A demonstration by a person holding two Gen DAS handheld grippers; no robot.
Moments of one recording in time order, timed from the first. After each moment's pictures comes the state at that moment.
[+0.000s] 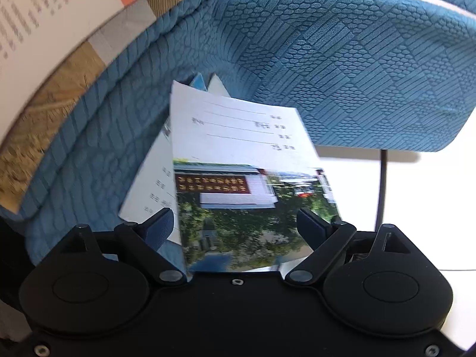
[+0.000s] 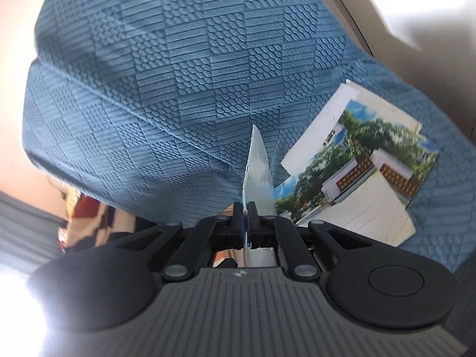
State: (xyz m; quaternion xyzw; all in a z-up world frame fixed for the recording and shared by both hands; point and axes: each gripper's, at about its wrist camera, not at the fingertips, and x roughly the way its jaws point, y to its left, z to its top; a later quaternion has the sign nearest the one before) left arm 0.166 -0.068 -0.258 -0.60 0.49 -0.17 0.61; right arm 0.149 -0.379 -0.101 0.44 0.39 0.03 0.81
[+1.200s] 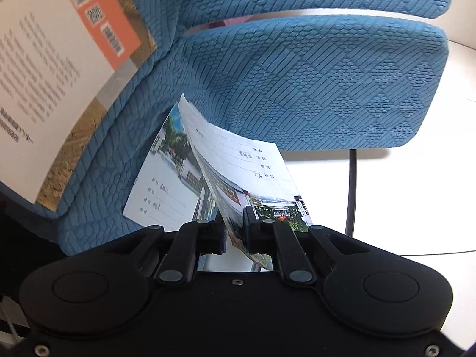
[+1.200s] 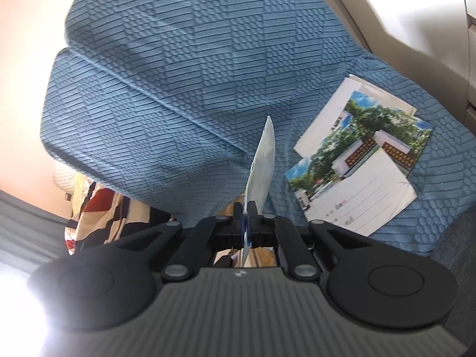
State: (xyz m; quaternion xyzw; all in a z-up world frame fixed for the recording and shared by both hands) left arm 0.132 -0.012 -0.182 -0.57 0.45 -0.18 0.66; right arm 0.106 -0.343 -0.060 0.43 0.38 0.03 0.82
